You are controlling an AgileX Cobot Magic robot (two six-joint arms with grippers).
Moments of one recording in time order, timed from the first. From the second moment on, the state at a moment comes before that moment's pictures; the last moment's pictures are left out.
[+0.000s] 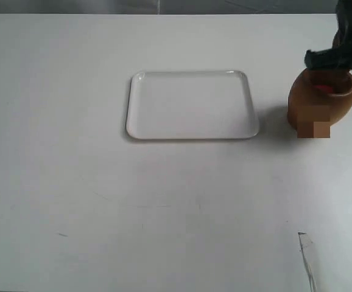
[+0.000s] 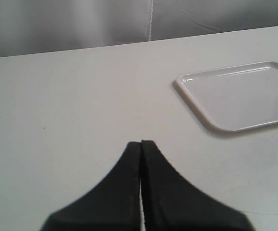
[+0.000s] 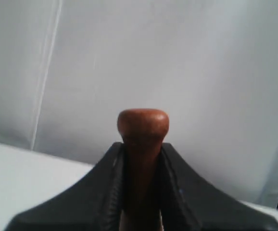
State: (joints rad) left arm 0.02 0.00 0.00 0.07 0.44 0.35; right arm 0.27 1.62 -0.40 0.00 -1.22 -0.20
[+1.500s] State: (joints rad) left arm 0.02 0.00 0.00 0.07 0.44 0.35; right arm 0.27 1.78 -0.42 0.02 -1.22 -0.25
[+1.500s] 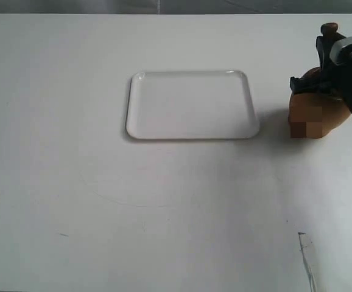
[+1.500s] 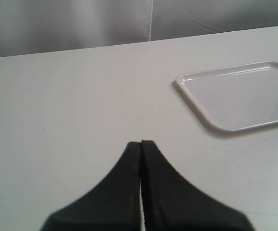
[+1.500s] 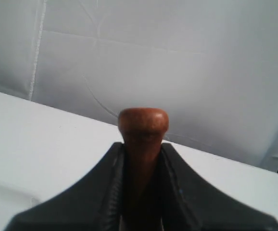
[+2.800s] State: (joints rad) left arm 0.02 0.00 0.00 0.07 0.44 0.35; right arm 0.57 2.06 -1.25 -1.11 -0.38 0.93
